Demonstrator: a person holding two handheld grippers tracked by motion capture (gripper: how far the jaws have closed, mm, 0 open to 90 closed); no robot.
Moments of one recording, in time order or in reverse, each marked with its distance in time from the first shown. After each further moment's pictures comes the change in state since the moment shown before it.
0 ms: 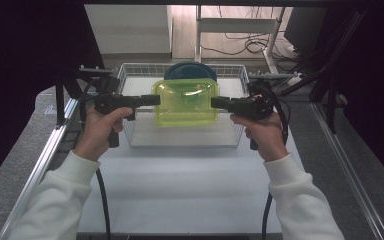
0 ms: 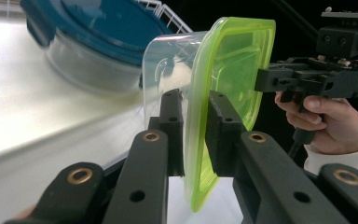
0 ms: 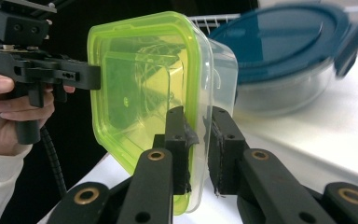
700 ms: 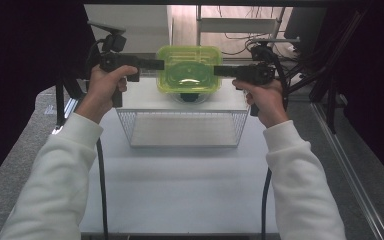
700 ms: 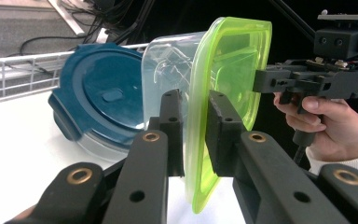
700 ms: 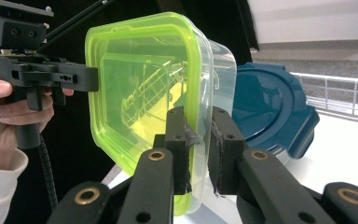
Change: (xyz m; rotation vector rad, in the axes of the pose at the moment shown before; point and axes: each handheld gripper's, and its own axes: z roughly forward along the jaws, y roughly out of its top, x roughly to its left) left arm 0.017 0.082 0.018 0.040 0.015 -0.003; right arm -0.035 0.065 0.015 -0.021 0.002 0.065
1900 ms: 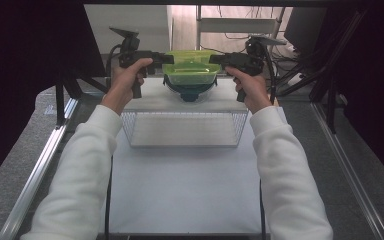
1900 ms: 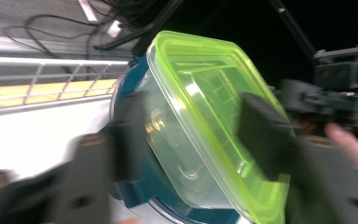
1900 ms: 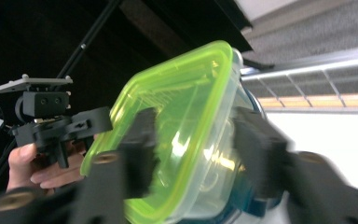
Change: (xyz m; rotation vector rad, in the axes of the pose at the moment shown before) left arm 0.063 0.011 0.057 -0.026 0.023 -0.192; right arm -0.062 0.013 0.050 -0.040 0.004 0.354
